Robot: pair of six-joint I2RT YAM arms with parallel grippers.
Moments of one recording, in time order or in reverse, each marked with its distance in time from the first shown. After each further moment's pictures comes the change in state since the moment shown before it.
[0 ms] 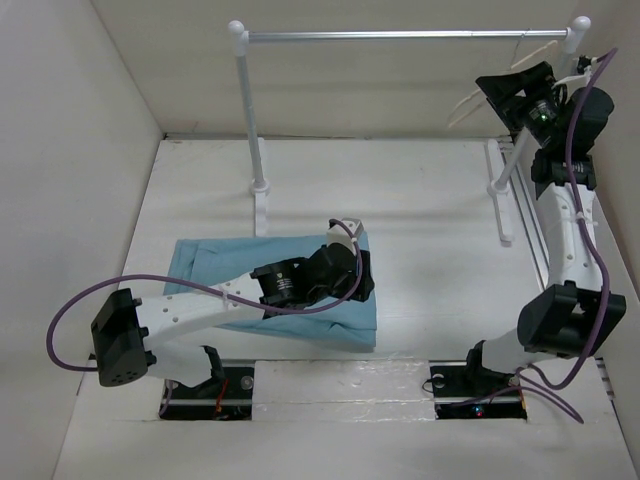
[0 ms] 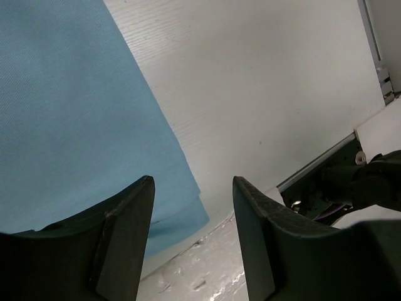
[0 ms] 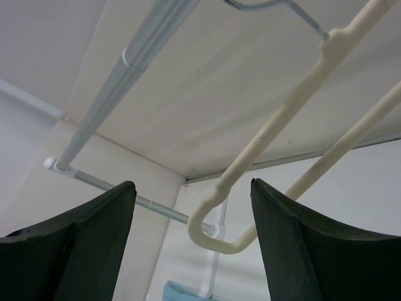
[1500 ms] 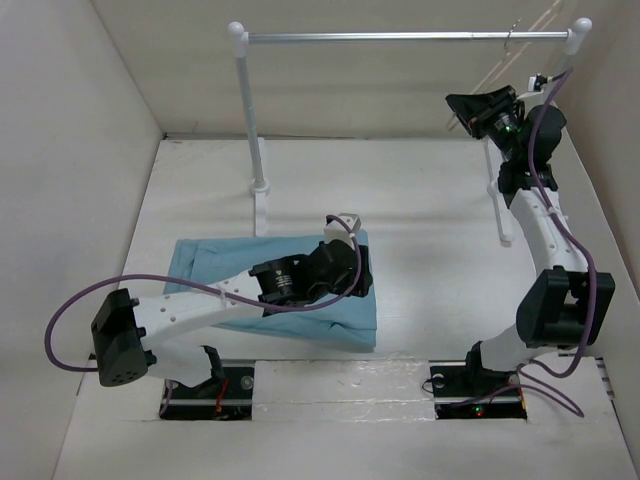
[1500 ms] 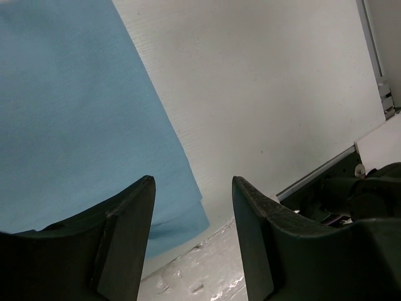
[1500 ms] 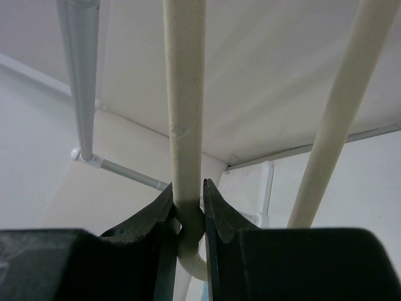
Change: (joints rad) left arm 0.000 0.001 0.029 -0.041 -0.036 -0.022; right arm 0.135 0.053 -0.187 0.303 0.038 0.206
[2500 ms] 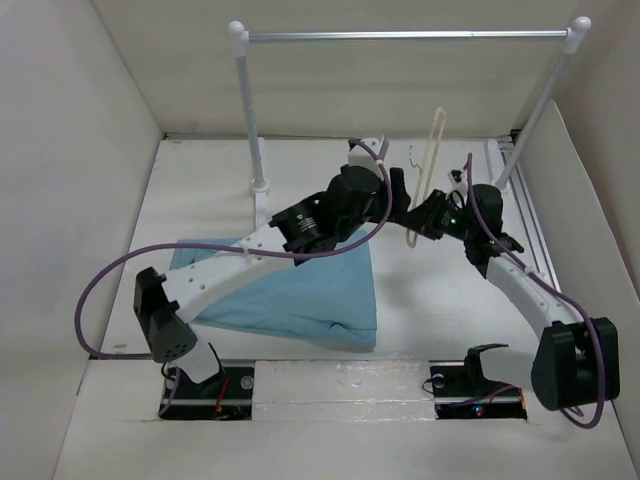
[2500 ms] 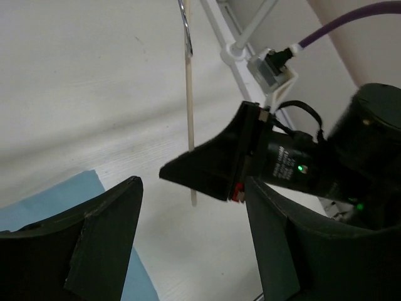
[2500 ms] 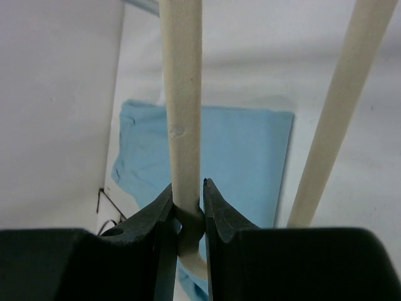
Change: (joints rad) left arm 0.132 0.244 0.554 0.044 -0.037 0.200; right arm 0.215 -0.308 -0.594 -0.288 -0.079 -0.371
